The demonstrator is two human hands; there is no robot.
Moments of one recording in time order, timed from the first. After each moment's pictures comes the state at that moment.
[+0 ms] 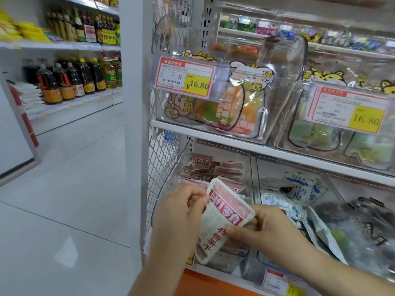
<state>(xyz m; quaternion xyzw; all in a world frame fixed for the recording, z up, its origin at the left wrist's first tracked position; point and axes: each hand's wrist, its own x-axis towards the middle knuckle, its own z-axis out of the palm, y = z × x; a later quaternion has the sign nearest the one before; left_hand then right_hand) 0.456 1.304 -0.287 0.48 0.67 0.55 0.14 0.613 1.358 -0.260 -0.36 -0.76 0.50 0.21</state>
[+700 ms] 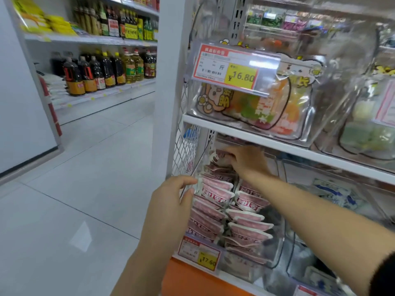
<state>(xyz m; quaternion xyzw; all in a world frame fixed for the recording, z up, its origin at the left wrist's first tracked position) 0.398 1.309 -0.310 0.47 0.72 0.50 0.10 0.502 1.501 -0.279 -0.40 -0.90 0.08 0.17</state>
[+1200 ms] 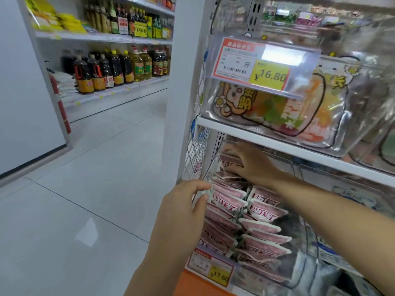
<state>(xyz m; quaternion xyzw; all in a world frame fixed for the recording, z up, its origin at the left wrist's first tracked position) 0.393 1.312 -0.309 0.48 0.70 0.51 0.14 0.488 1.533 -0.291 -0.29 -0.95 0.07 0.09</state>
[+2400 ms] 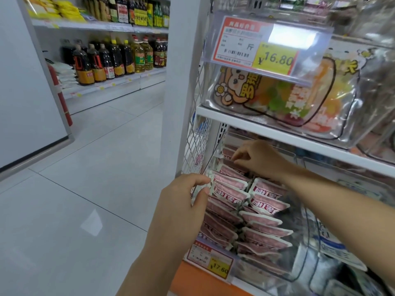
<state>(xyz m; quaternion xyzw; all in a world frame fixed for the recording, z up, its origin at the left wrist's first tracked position) 0.394 1.312 -0.309 0.46 0.71 0.51 0.16 0.496 1.536 -0.287 -0.28 -0.95 0.09 0.09</state>
